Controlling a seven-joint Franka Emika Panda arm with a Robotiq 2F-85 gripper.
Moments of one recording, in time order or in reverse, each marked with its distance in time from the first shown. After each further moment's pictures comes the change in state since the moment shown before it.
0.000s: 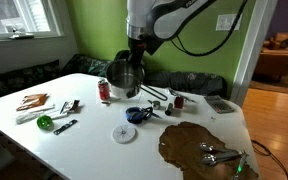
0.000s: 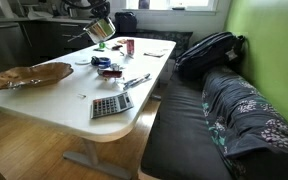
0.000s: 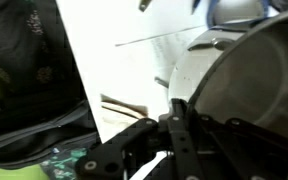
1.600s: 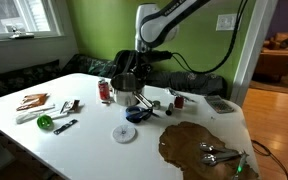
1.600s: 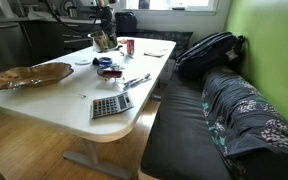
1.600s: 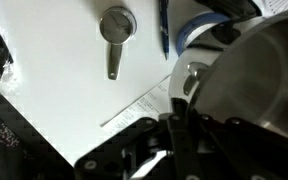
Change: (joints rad) arm 0.050 0.156 -0.177 0.128 0.537 -0.085 -0.015
